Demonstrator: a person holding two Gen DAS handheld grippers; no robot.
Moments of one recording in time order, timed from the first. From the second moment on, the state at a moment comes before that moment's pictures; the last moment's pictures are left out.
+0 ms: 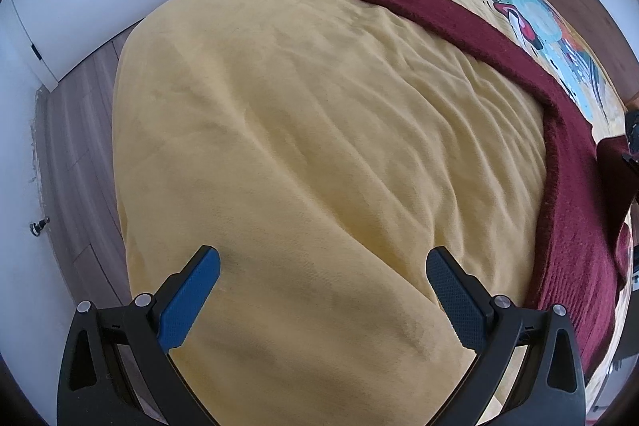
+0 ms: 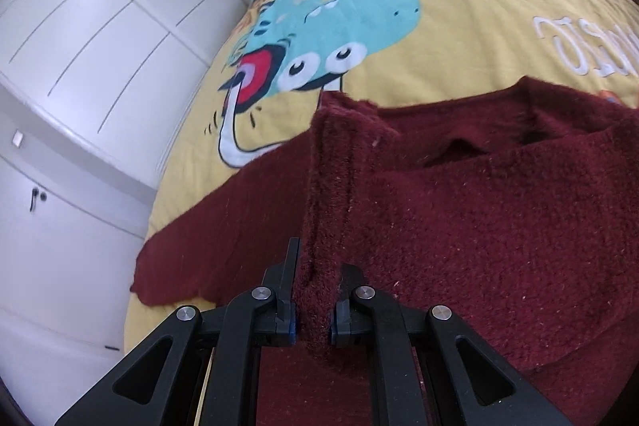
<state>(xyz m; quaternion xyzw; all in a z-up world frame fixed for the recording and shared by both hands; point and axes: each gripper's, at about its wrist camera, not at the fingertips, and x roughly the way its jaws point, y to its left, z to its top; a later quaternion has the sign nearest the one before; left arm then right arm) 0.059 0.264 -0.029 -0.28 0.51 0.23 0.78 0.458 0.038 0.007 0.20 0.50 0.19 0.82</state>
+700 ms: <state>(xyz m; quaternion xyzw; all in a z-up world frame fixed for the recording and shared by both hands) 0.063 0.263 -0.033 -0.27 0.51 0.23 0.78 0.422 0.120 -0.049 0.08 0.55 0.21 0.81</state>
